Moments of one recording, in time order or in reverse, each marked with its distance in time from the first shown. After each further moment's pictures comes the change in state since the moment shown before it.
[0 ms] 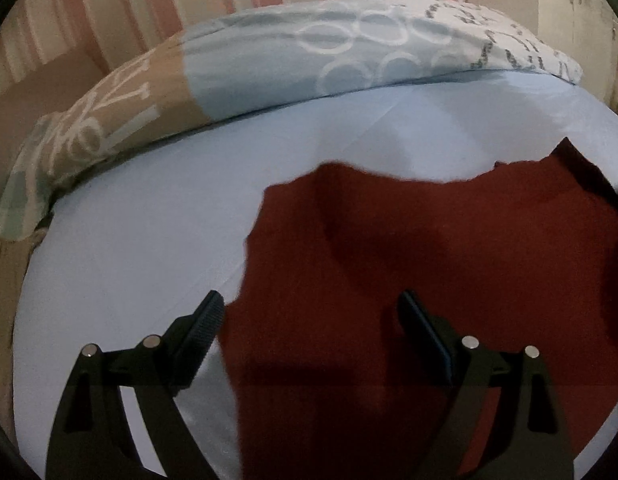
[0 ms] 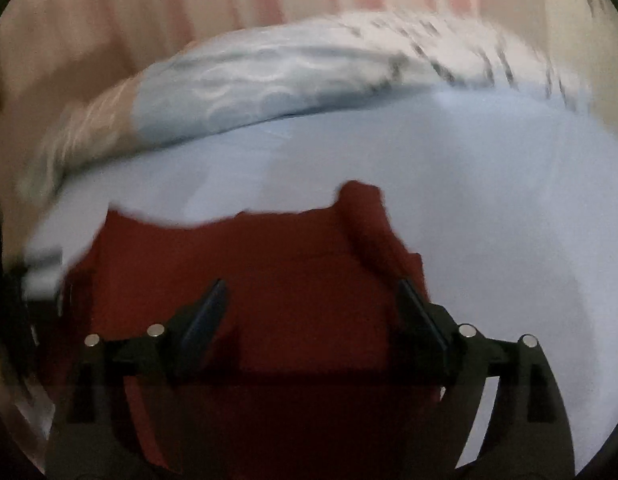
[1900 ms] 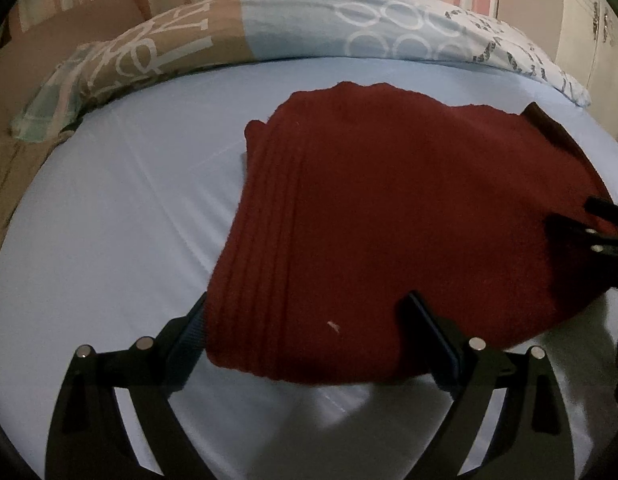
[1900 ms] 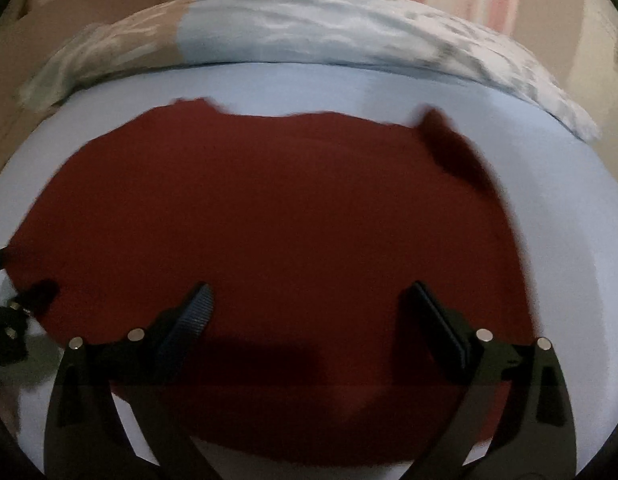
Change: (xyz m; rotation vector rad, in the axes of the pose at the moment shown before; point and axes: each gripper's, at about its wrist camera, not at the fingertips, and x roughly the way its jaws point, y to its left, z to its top) left arm -0.068 -0.007 -0.128 -0.197 0.007 0.002; right arm -0.006 0.065 -0.069 -0.135 0.098 -0.118
